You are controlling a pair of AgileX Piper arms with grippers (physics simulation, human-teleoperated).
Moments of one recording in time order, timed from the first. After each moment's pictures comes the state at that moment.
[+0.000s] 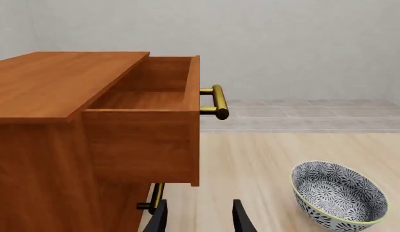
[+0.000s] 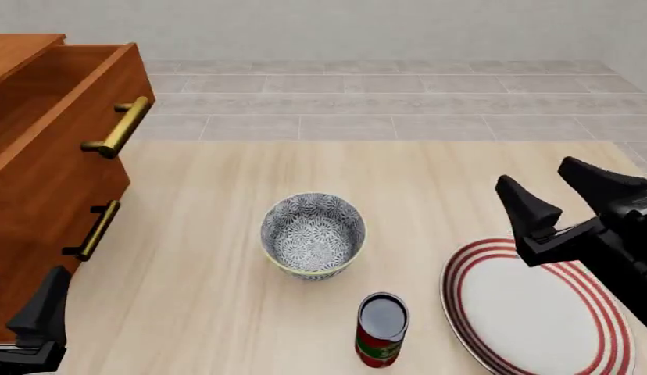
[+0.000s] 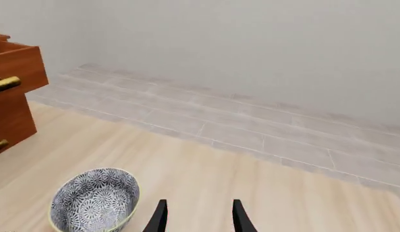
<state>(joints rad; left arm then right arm) 0.00 0.01 0.00 0.00 0.00 0.29 0.70 -0.34 -0.27 -0.10</state>
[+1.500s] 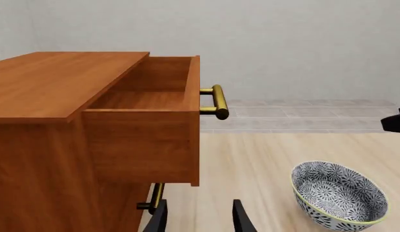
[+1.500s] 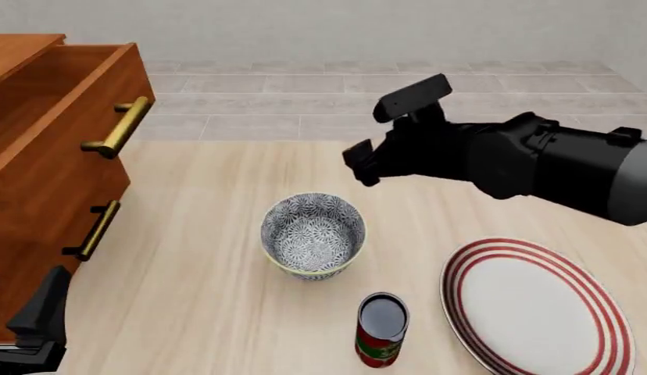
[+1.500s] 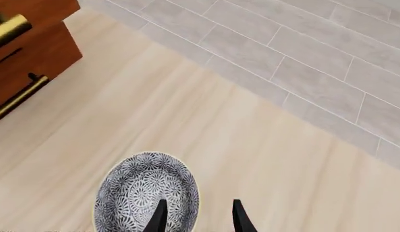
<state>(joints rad) 0.00 0.01 0.00 0.00 0.00 0.54 1.51 -1.08 0.19 -0.07</state>
